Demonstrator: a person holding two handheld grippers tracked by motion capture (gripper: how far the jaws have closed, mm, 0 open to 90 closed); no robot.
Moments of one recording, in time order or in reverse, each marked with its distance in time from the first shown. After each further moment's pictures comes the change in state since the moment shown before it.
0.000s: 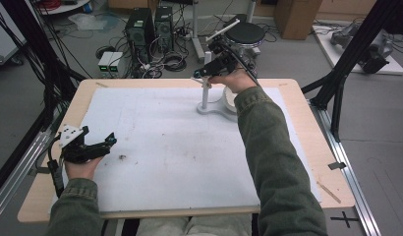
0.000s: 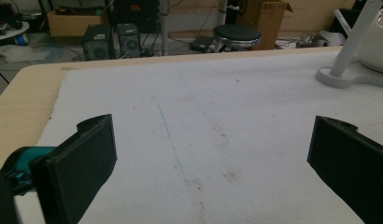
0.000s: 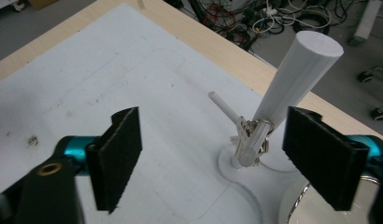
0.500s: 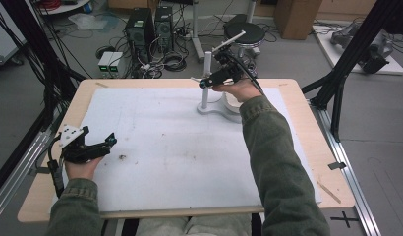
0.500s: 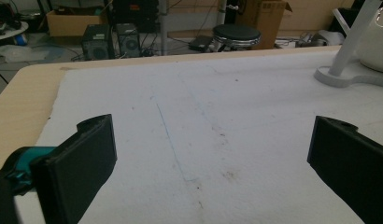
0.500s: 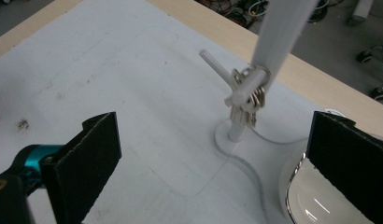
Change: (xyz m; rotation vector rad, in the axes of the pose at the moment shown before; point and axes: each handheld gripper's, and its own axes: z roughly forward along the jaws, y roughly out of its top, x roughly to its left) left arm -0.001 0.000 0.000 0.005 -0.002 0.005; right arm -0.007 -0.031 0.001 0.036 -0.016 0.030
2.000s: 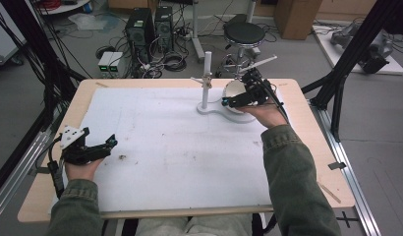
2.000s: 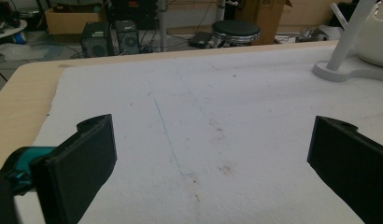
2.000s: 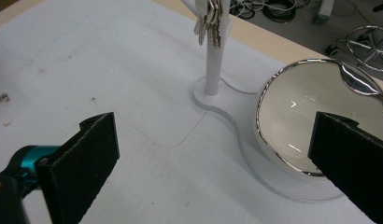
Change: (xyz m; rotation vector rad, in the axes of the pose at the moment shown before) left arm -0.004 0.000 -0.003 0.016 -0.003 0.009; right arm -0.006 -0.078 -0.044 -0.077 -0.077 0.039
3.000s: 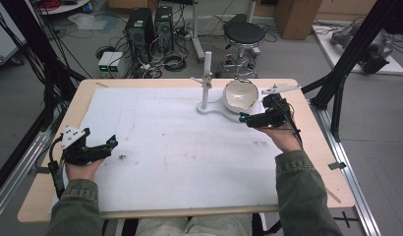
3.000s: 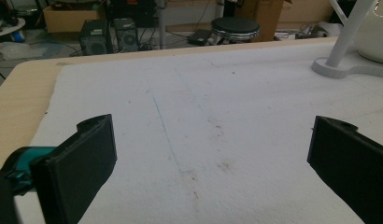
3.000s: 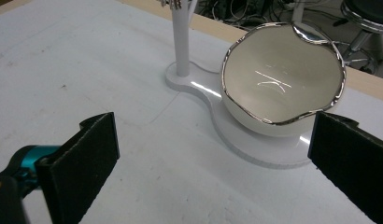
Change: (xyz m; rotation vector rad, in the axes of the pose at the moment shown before) left arm -0.001 -0.001 0.000 0.009 -0.001 0.005; right arm -0.019 -0.075 -0.014 -0.132 -0.074 0.010
